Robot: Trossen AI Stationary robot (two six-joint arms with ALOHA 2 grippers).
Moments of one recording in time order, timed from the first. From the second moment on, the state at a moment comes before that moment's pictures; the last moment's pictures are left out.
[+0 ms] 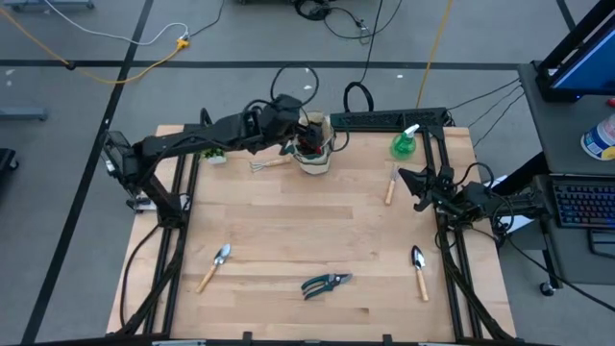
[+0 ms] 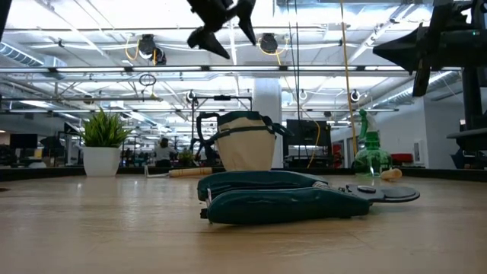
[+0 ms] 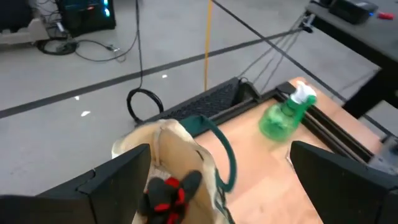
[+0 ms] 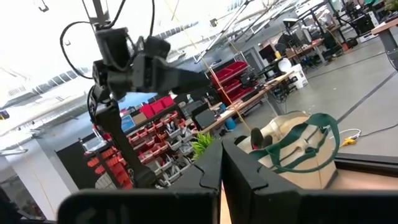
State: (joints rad) left arm 0.28 1.66 1.65 -0.52 -0.45 -0.50; right arm 0.10 0.01 0.02 0.31 0.58 0.40
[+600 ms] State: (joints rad) left arm 0.20 1.63 1.65 -0.75 -0.36 -0.42; right arm 0.10 0.01 0.02 0.31 0.58 0.41
